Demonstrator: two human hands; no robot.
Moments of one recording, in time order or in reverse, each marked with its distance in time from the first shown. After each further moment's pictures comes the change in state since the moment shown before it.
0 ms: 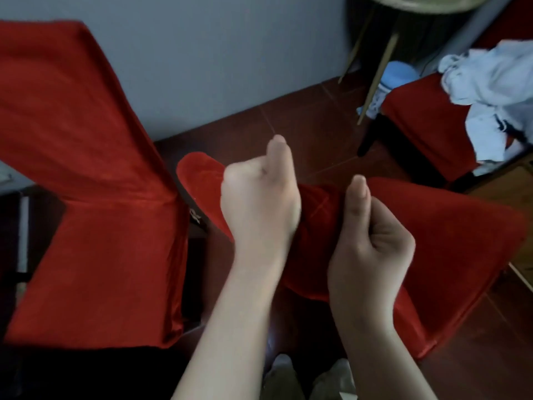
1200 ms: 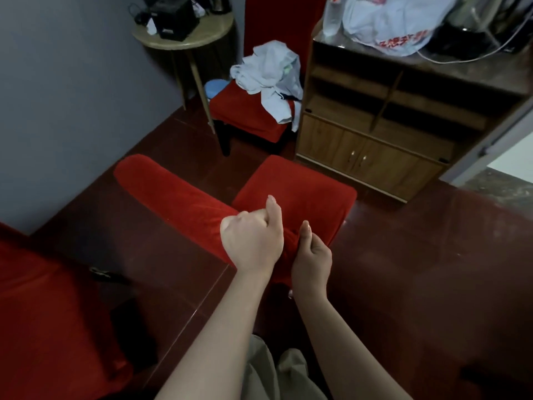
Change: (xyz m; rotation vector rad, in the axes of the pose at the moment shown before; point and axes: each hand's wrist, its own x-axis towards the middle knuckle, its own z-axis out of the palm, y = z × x) left_hand -0.331 0.046 0.044 0.364 -0.411 0.710; right_hand -0.142 0.040 -0.286 0.047 0.483 0.520
